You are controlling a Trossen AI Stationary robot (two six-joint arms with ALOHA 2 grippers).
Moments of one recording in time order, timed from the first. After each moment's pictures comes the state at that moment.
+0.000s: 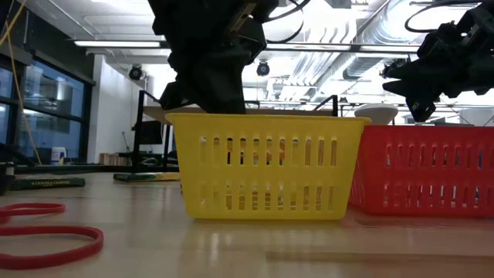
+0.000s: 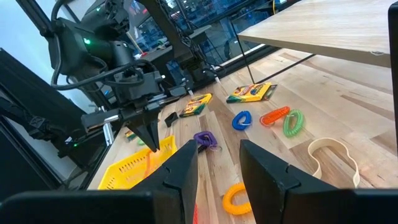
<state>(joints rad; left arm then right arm) -0.29 1.84 1.34 -0.49 -0.14 -0.90 -0.05 0.11 0.01 0.02 0.00 0.47</state>
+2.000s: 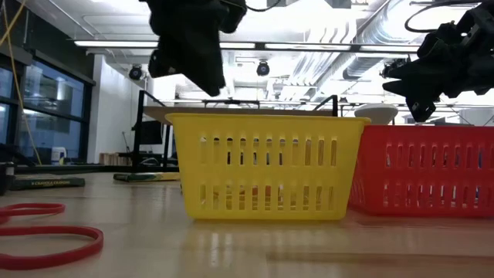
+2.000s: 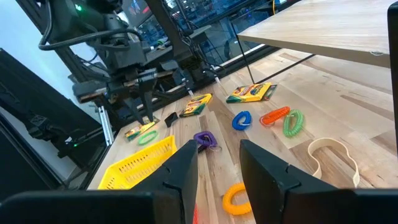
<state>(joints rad) -0.29 1.69 1.34 -0.65 -0.12 -0.83 -0.05 0.11 0.01 0.02 0.00 0.47</state>
